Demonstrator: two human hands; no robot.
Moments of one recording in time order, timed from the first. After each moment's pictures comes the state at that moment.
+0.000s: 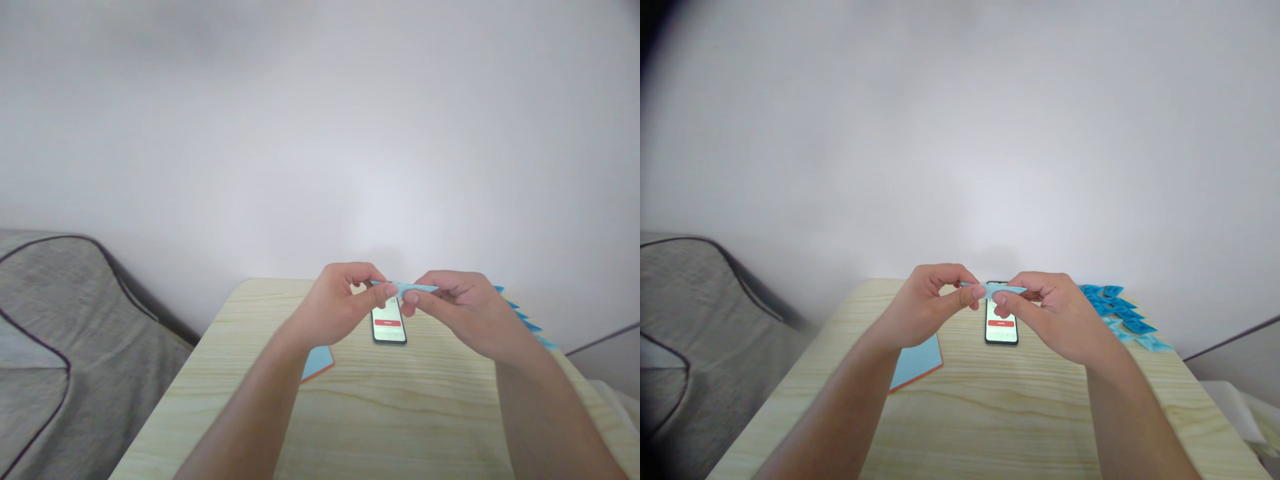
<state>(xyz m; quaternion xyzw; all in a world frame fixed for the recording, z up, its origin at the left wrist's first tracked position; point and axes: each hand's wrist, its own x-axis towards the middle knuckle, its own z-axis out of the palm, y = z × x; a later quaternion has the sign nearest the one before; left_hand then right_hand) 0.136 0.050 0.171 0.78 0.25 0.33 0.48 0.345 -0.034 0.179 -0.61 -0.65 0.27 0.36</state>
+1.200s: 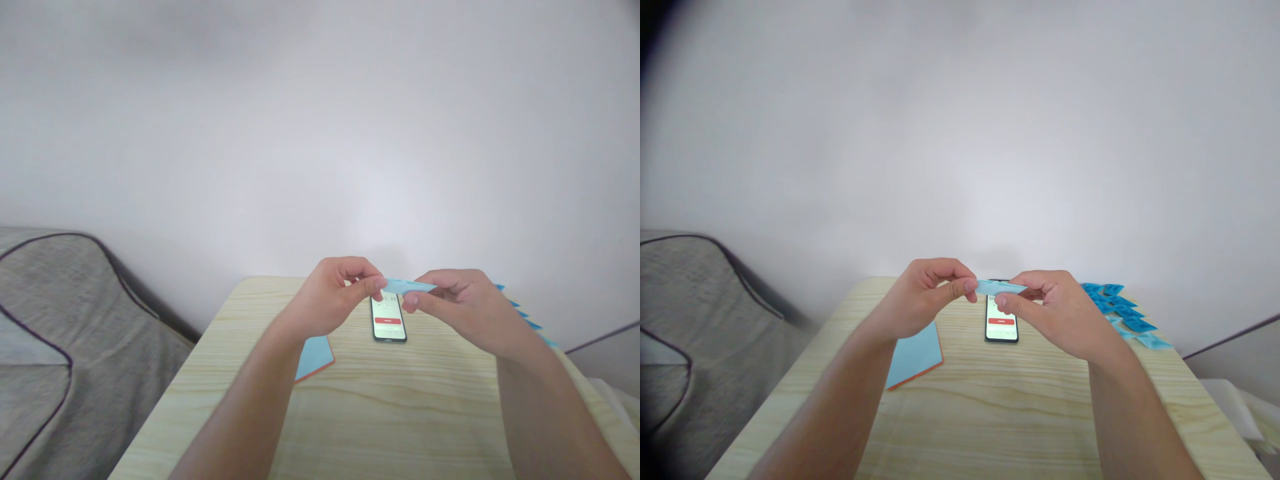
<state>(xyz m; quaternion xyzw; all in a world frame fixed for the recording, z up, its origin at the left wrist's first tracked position) 0.130 0.061 0.169 0.79 0.24 0.32 0.47 0.351 -0.032 0.173 -0.62 -0.65 0.28 0.35</state>
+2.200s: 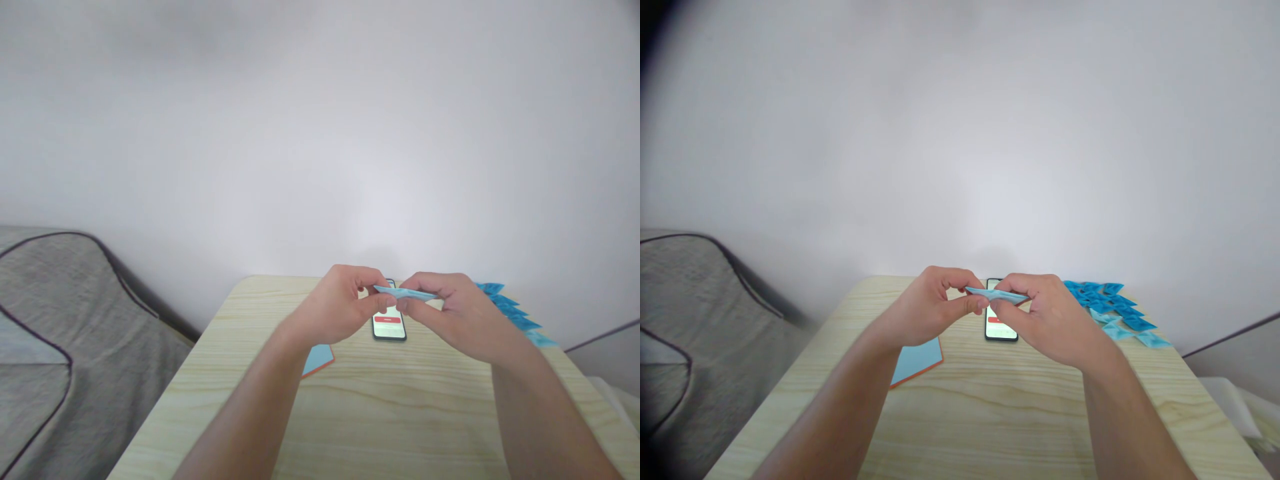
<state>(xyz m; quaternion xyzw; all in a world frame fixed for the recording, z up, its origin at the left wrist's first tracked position) 0.137 0.054 0.167 0.82 0.25 0.27 0.45 0.341 -0.033 0.177 -0.61 -0.68 0.26 0.31</state>
